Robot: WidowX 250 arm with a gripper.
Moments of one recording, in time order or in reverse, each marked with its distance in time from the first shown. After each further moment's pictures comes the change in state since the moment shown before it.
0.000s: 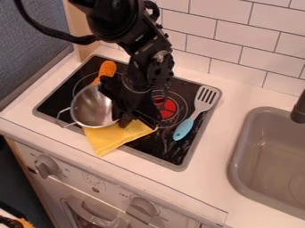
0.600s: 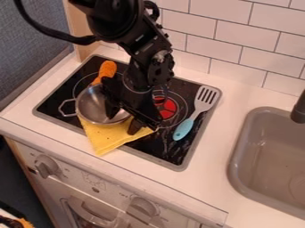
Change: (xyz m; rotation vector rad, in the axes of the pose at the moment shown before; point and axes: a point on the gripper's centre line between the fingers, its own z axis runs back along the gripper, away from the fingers) arm 0.002 -0.002 0.000 -0.012 -0.010 -0.019
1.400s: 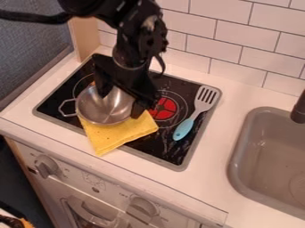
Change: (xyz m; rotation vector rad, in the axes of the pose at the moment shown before) arm 0.002 0.015 0.035 -0.012 -0.076 0.033
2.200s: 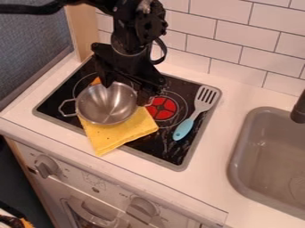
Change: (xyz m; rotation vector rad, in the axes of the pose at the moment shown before) arm 0.013 0.004 0.021 -0.044 -0.089 0.076
